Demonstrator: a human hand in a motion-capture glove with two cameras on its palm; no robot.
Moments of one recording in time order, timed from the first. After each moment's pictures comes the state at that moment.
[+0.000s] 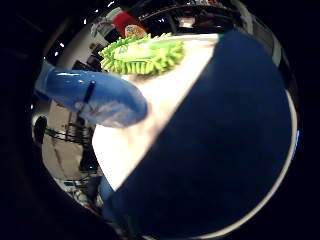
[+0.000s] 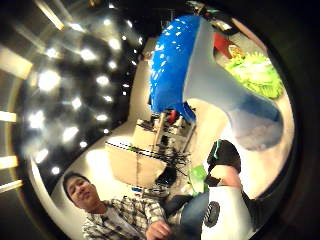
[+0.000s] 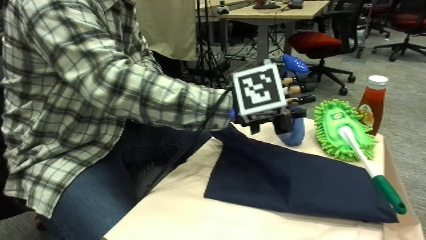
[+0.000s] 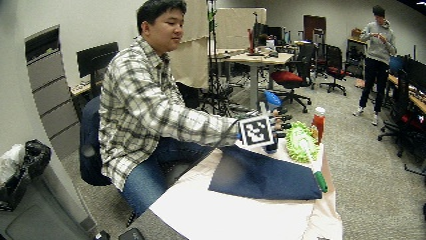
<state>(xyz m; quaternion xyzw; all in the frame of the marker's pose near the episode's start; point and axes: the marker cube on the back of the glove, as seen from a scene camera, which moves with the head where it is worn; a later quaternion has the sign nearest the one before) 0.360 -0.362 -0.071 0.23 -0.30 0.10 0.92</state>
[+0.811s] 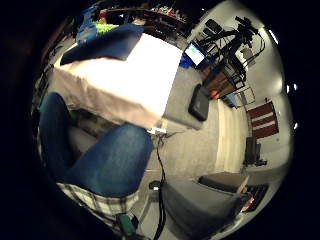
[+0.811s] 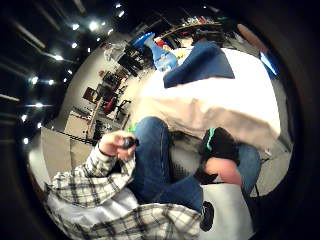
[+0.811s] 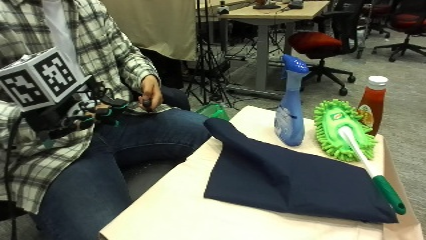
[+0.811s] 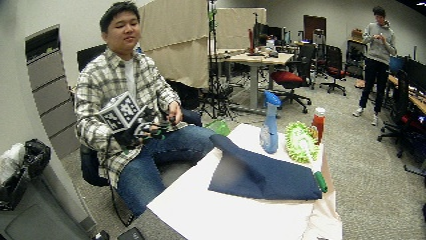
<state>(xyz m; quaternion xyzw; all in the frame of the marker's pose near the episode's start) 0.265 0.041 -0.037 0.19 0.05 0.24 0.95</state>
